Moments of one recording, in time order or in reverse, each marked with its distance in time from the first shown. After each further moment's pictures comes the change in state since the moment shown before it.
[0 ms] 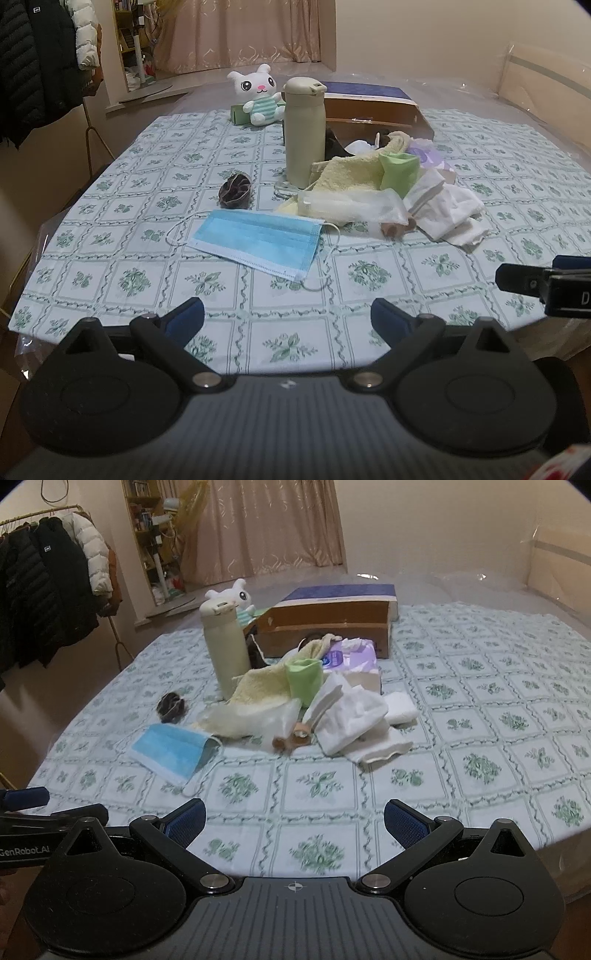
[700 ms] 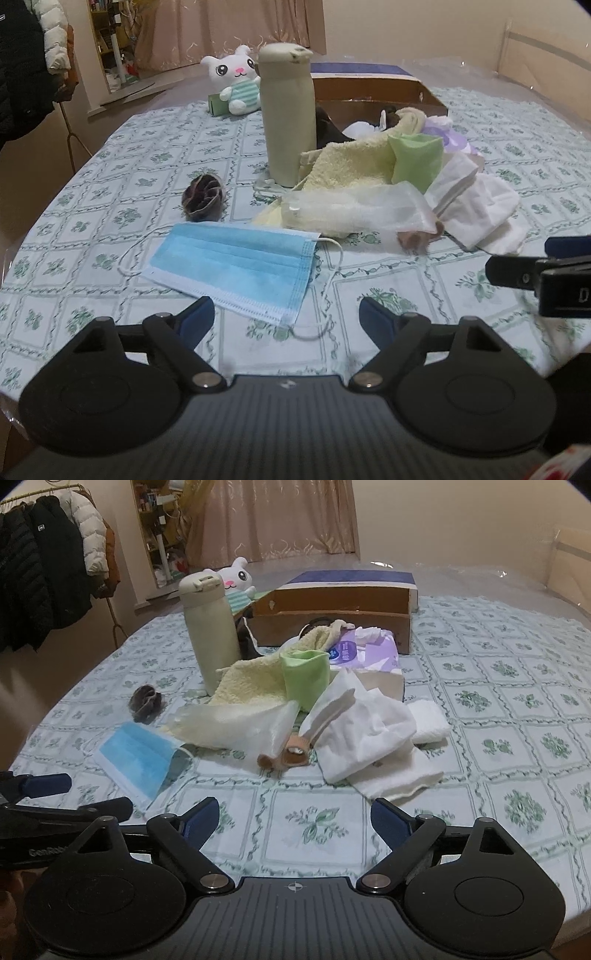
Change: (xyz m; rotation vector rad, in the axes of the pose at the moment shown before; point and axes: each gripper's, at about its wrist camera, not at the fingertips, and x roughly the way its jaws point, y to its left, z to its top) left arm 0.109 -0.022 0.027 0.065 0.035 0.009; right arm 0.093 -0.015 0.027 -0.049 0.046 0.006
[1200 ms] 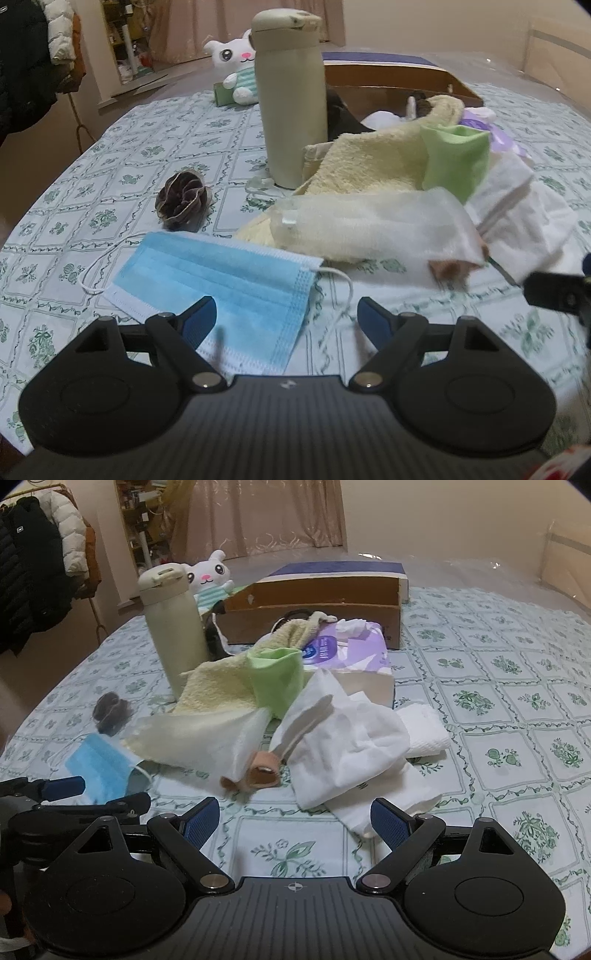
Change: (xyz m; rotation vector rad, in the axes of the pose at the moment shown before) left arm 0.071 -0.015 0.020 -0.046 0.011 0.067; right arm 0.042 -0.024 0.016 0.024 0.014 -0.028
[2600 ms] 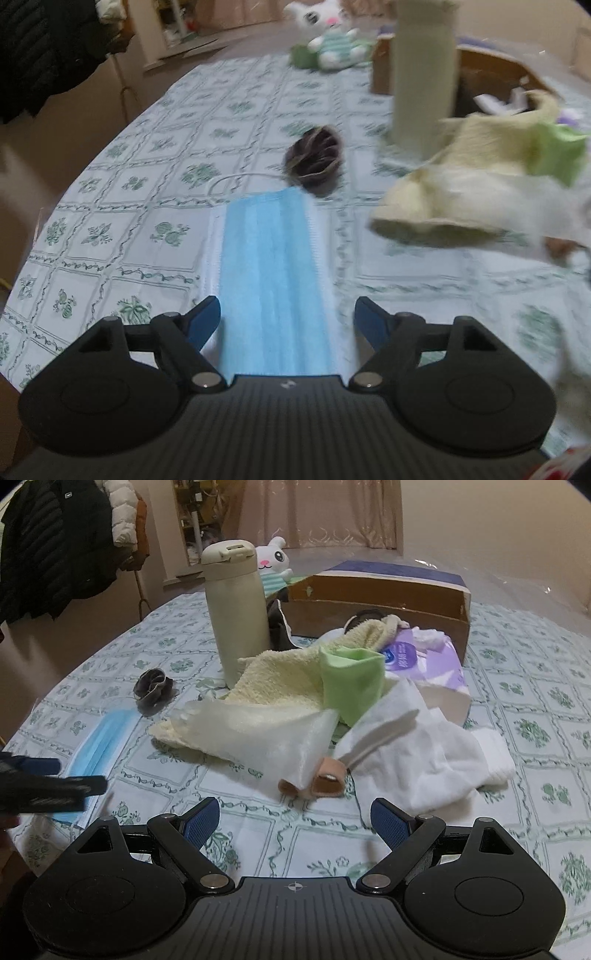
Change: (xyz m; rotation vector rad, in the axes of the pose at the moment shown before) left arm 0.008 0.097 -0.009 -0.053 0.115 0.126; right arm 0.020 0.038 0.005 -0.141 0.021 0.102
